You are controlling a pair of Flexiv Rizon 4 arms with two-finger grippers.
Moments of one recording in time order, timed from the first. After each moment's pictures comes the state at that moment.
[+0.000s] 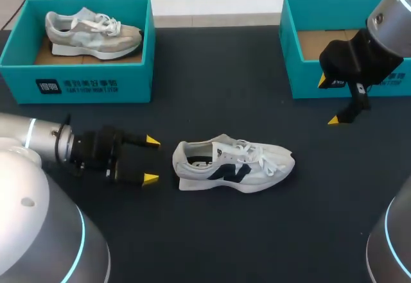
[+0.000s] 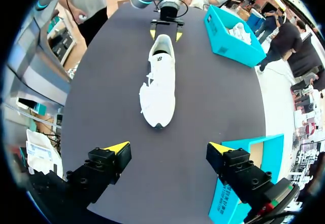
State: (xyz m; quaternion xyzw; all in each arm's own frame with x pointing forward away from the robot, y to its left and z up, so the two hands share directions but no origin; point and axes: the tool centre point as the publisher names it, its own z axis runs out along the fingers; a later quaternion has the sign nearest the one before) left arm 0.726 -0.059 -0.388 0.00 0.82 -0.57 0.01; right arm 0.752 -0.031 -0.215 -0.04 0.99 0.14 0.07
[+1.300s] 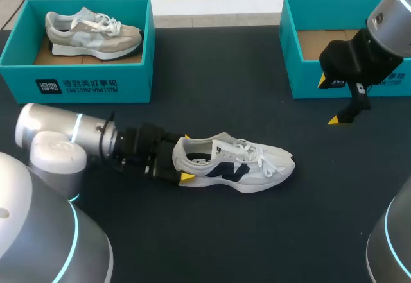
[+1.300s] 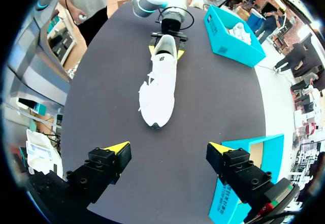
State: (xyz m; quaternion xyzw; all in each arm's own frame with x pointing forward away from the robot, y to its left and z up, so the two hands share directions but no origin) left arm 0.737 -0.146 -0.404 0.03 0.81 -0.58 -0.01; right arm 0.752 -0.031 -0.215 -0.04 0.99 0.14 0.07
